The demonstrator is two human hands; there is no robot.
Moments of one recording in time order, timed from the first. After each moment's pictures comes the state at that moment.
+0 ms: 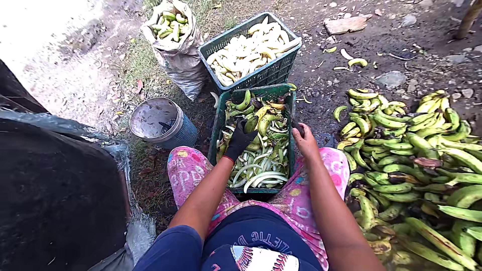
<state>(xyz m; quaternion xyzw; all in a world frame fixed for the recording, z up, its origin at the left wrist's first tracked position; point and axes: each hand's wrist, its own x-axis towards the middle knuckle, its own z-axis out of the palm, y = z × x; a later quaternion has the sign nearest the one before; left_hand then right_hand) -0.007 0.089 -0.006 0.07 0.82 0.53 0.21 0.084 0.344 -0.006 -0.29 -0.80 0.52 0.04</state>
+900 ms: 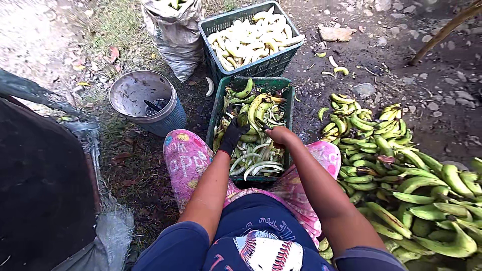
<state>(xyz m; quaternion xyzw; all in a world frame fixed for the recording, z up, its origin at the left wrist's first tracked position) -0.021 0.067 -0.072 0.02 0.66 0.71 0.23 0.025 0.263 0.027 -0.28 -0.85 0.26 -0.36</state>
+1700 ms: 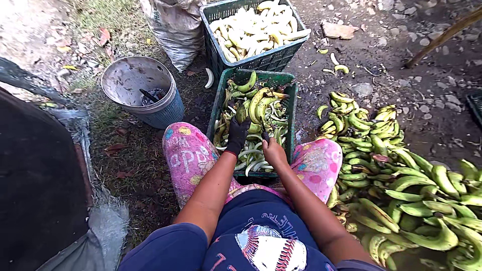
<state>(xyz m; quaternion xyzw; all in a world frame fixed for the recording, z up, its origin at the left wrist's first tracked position) -0.003 0.086 -0.045 -0.12 0.68 0.71 0.17 0.096 0.200 -0.005 -0.30 -0.89 0.25 -0.23</state>
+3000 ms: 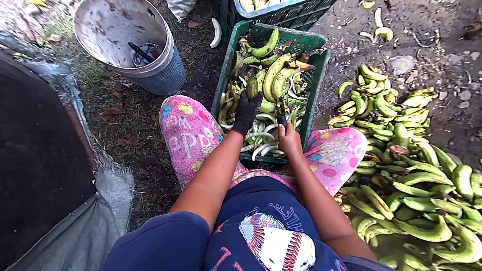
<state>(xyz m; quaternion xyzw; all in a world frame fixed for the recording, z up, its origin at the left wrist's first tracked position) -0.013 0.085 -0.065 -0.13 0.66 0.71 0.20 0.116 0.221 -0.033 -0.31 -0.89 0.30 -0.16</state>
